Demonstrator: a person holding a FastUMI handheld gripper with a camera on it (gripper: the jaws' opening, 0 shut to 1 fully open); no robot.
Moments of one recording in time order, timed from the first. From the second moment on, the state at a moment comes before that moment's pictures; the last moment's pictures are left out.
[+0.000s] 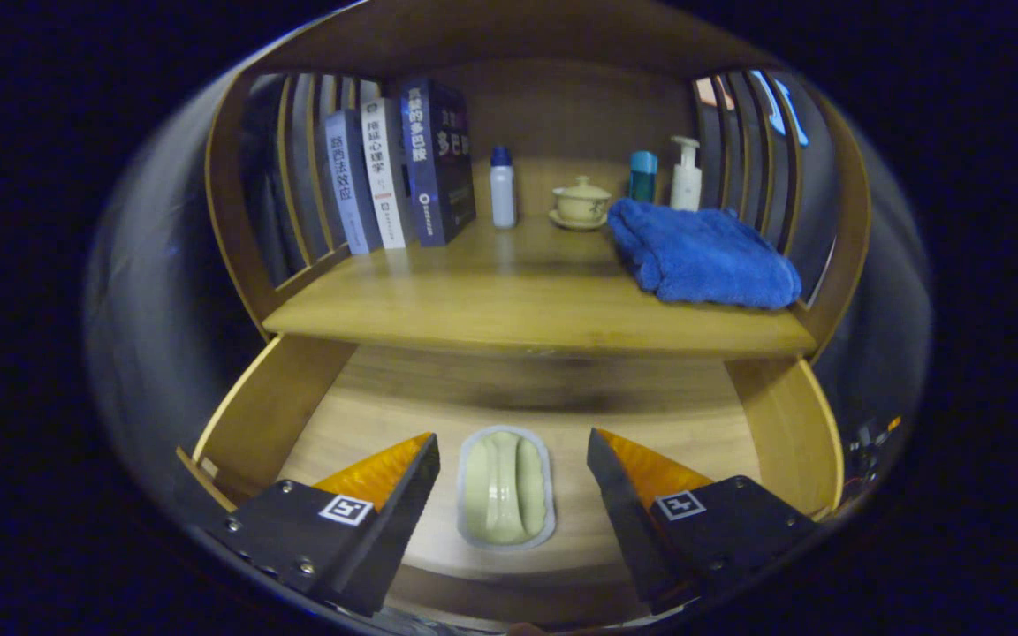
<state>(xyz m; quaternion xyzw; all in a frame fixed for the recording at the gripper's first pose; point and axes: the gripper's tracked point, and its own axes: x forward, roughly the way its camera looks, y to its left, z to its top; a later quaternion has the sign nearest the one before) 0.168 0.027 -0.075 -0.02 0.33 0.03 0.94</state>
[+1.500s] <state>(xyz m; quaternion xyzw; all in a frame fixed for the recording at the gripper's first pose) 0.136 0.010 0.071 -0.03 0.16 -0.01 0.99</state>
